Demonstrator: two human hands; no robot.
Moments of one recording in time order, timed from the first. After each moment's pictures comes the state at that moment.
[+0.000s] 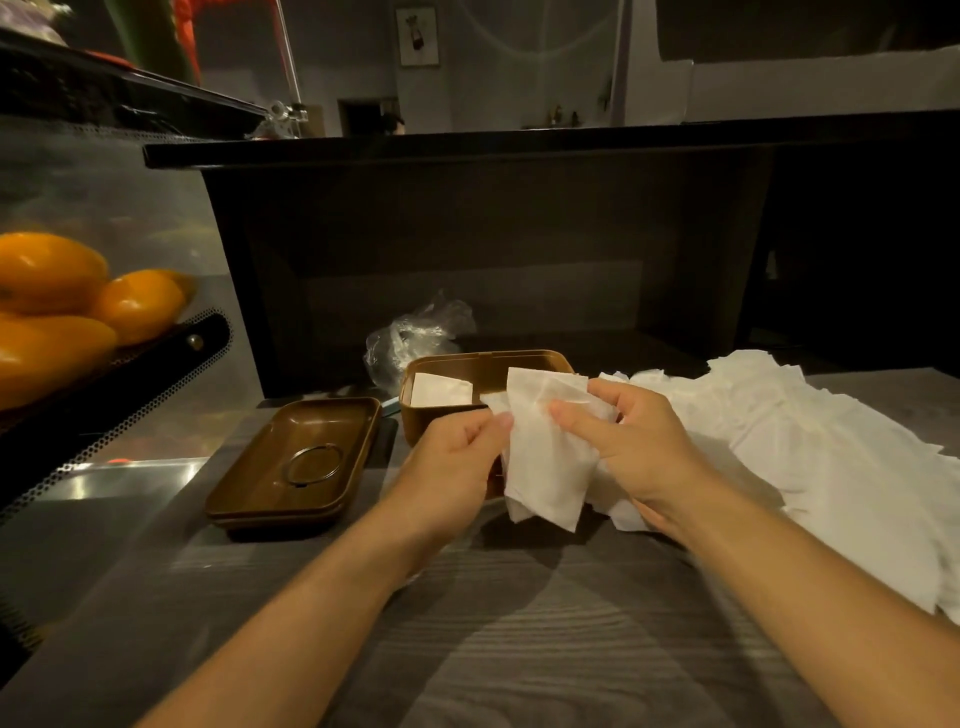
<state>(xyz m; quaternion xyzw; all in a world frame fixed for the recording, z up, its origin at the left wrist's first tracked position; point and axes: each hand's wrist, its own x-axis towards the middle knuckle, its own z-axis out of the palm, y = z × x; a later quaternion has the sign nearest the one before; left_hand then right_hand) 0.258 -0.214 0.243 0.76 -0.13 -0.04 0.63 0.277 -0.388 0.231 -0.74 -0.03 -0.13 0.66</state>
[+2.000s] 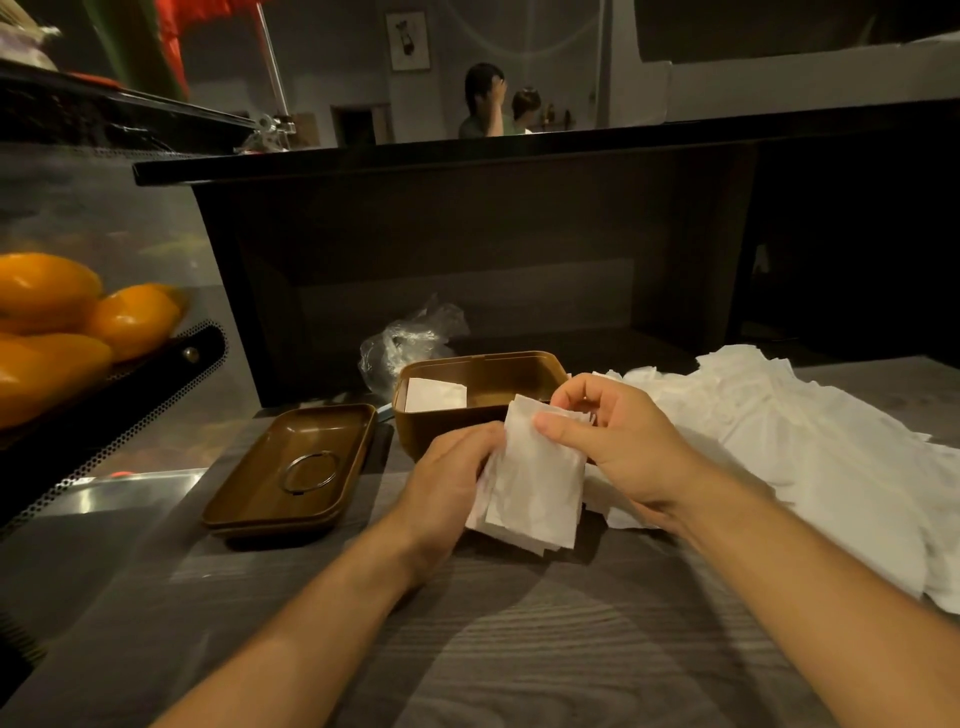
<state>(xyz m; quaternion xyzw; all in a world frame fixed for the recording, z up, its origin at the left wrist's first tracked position) 0.252 -0.220 0.242 0.74 -0.14 -0.07 0.65 0.274 -0.392 0.236 -0.77 -0.07 -0.10 0.62</state>
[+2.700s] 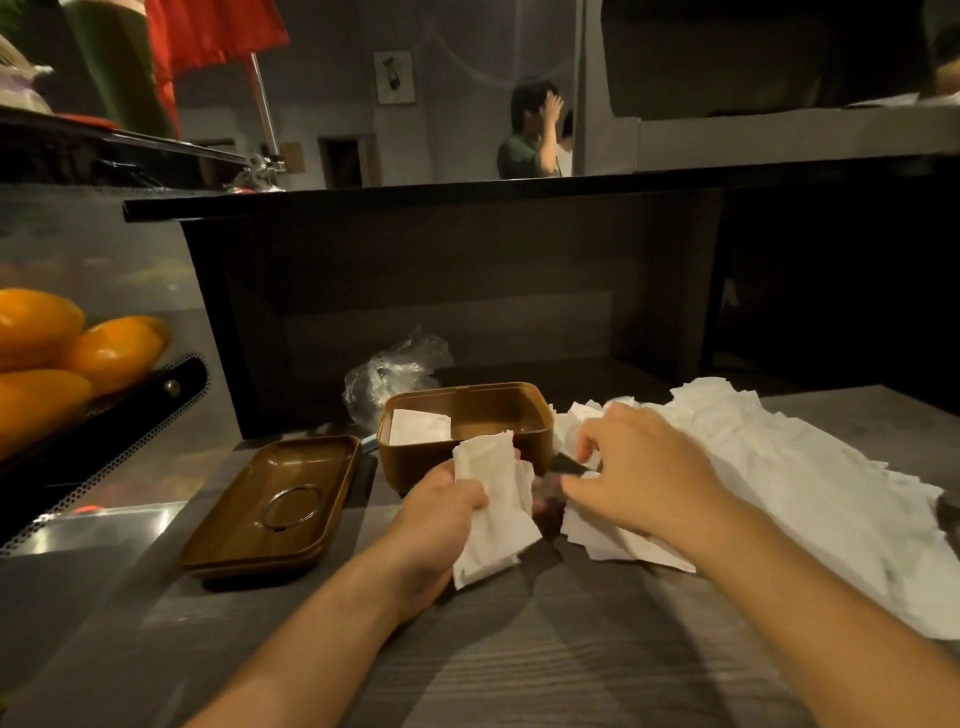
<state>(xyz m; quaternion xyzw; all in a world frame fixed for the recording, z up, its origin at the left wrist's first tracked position) 0.261 -0.223 0.242 0.71 0.00 -0.14 0.69 0.267 -0.415 0.253 -0.99 0.01 -0.15 0.08</state>
